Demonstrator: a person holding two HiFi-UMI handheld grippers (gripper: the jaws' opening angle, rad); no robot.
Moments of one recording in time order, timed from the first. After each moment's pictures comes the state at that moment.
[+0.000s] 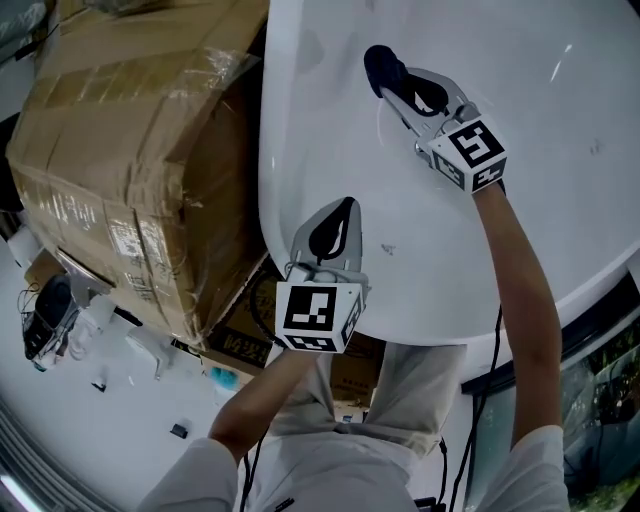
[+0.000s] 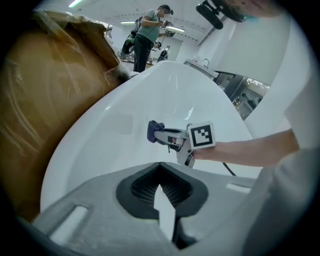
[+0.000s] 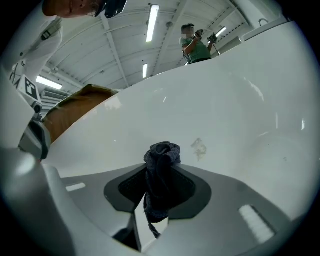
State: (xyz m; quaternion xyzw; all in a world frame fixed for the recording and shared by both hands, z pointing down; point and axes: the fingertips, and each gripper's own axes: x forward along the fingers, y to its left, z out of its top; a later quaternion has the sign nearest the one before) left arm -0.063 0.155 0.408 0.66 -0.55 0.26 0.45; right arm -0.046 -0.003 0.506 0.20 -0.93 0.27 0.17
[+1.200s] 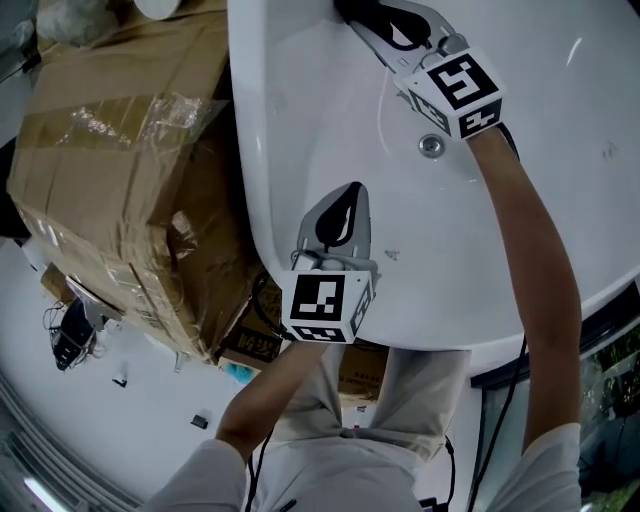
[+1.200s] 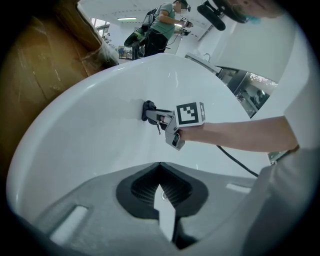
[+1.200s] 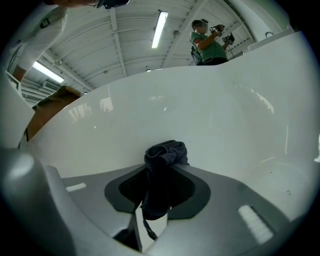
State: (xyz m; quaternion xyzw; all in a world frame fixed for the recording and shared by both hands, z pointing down) left arm -0.050 0.110 0.441 0.66 -0.53 0.28 0.45; right arm -0.074 -0.113 0.503 0.23 -0.94 0.21 0.14
